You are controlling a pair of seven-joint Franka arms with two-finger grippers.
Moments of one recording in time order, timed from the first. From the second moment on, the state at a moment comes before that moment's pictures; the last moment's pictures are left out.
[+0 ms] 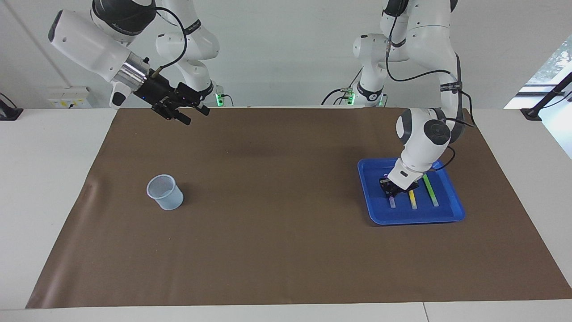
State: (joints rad) left arm -0.15 0.26 -0.02 -2.01 -0.02 2.29 -0.07; right arm 0.01 -0.17 -0.04 -1.97 0.74 1.73 0.07
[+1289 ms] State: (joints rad) left arm -0.57 0.20 -0.04 -1.69 -0.27 2.25 -1.53; right arm 0.13 -0.11 -0.04 -2.13 1.15 1.95 0.04
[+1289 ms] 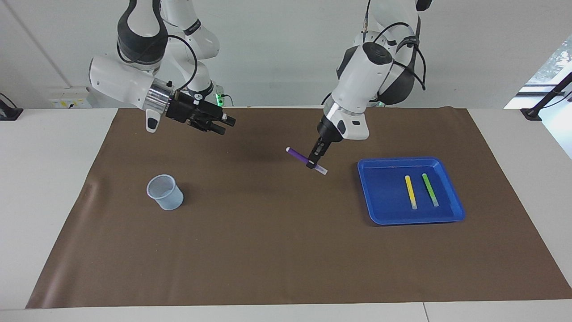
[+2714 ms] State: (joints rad) left arm -0.74 0.23 -0.04 -1.69 -0.27 2.44 -1.87; right arm 0.18 -0.09 -0.04 -2.13 1.18 2.02 0.13
